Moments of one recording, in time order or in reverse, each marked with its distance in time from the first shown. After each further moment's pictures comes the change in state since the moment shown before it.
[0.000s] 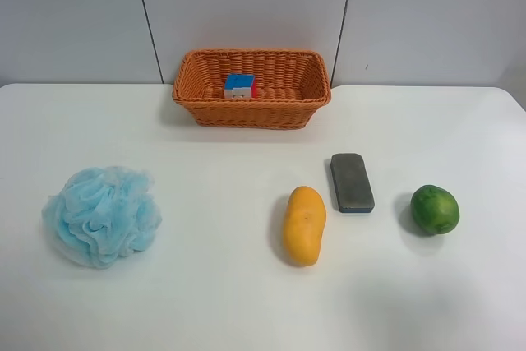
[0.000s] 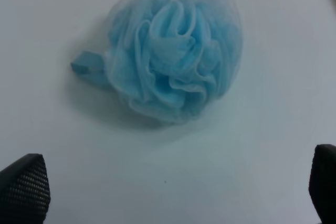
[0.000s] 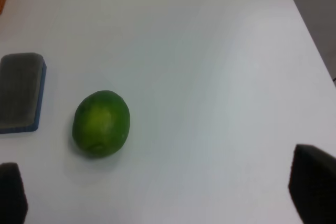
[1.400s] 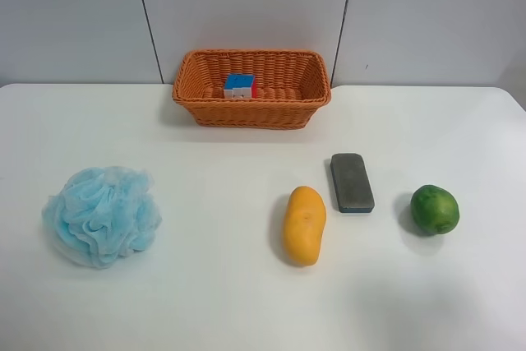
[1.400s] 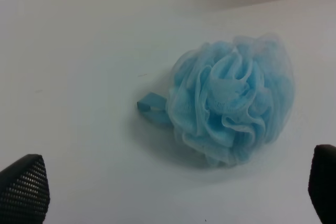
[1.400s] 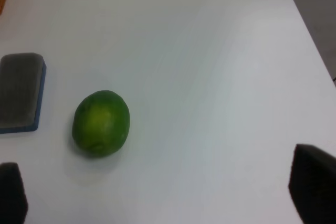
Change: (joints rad) left arm 0.277 -0.245 0.013 -0.084 0.027 0.146; right arm 0.000 0.000 0.000 0.000 0.000 0.000
